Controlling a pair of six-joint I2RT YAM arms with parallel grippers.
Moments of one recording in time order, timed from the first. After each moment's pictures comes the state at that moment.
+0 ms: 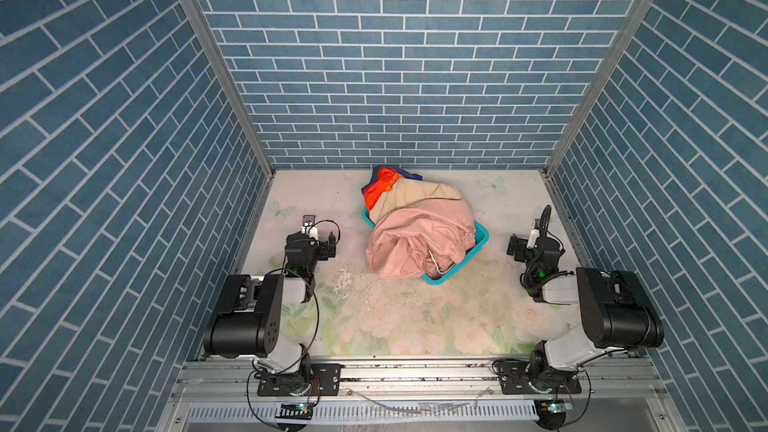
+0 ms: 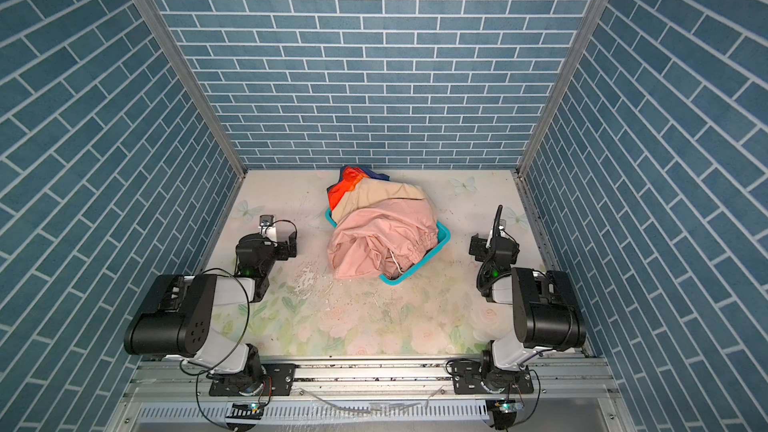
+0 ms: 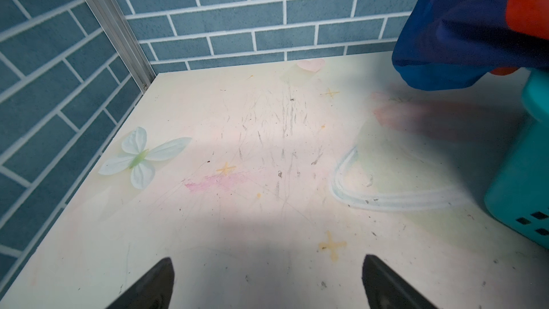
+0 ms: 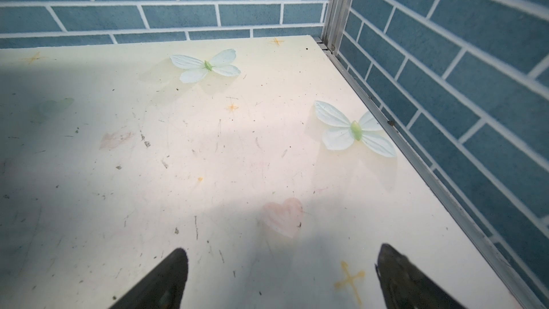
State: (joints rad) left arm 0.00 1.53 0.38 0.77 -0.02 0.06; right arm -0.02 1.56 0.36 0.80 0.16 0.00
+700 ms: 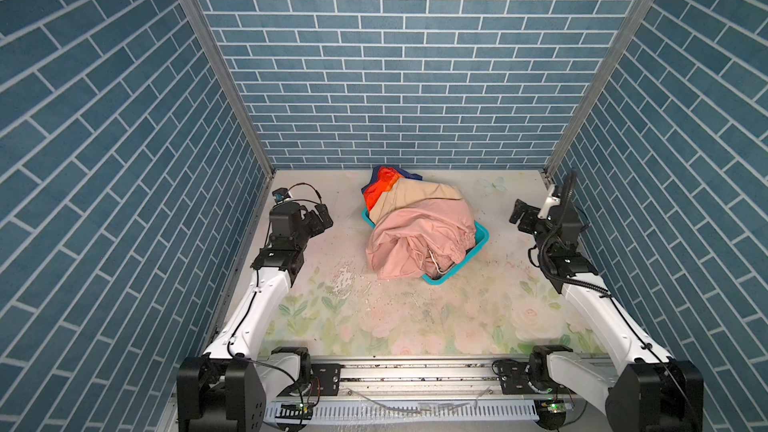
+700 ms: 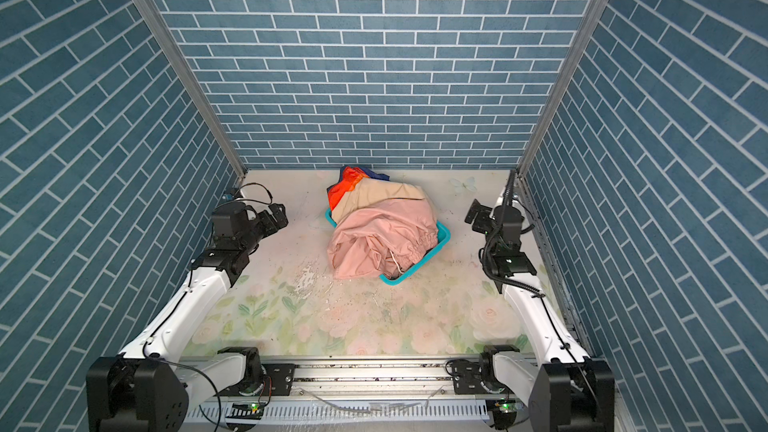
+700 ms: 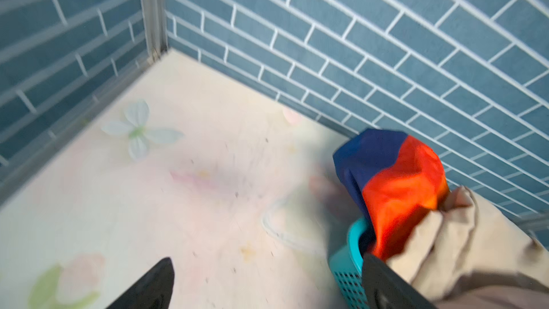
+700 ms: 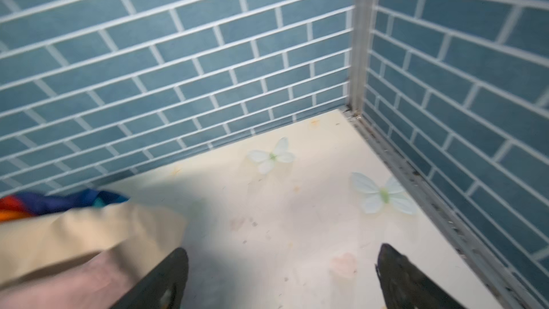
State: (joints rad) left arm -0.05 1.11 0.77 -0.17 0.01 -0.54; right arm 0.21 1.09 0.78 -0.02 0.19 0.24
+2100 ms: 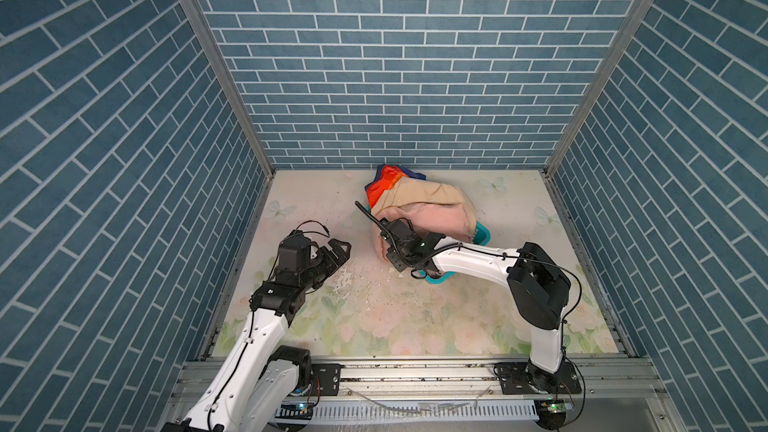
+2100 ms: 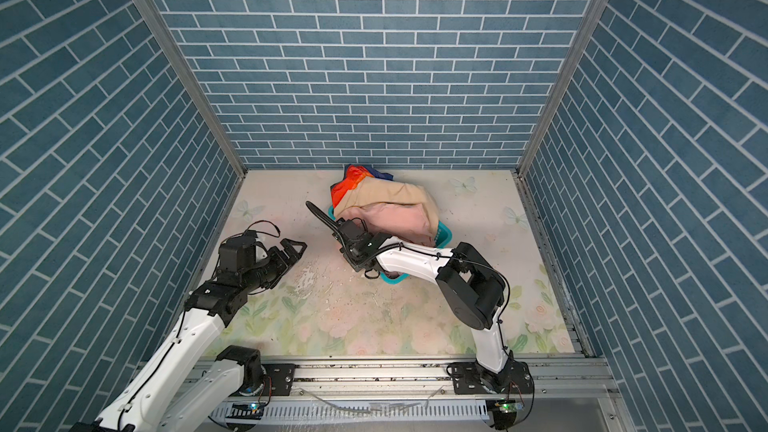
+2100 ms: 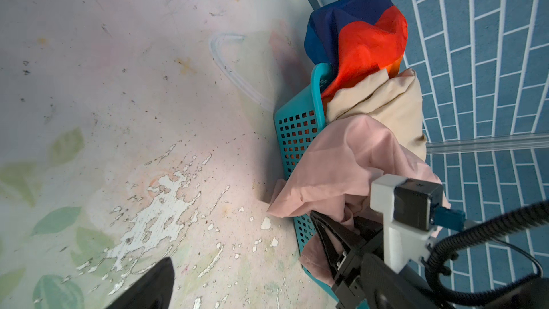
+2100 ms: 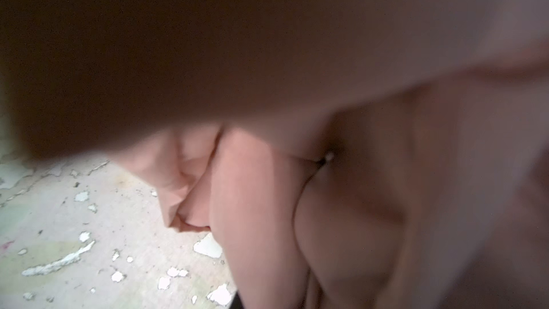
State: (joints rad) left arm -0.20 0.82 0.59 -0.42 0.24 -0.92; right arm 0.98 1.94 1.40 -0.44 0.31 0.09
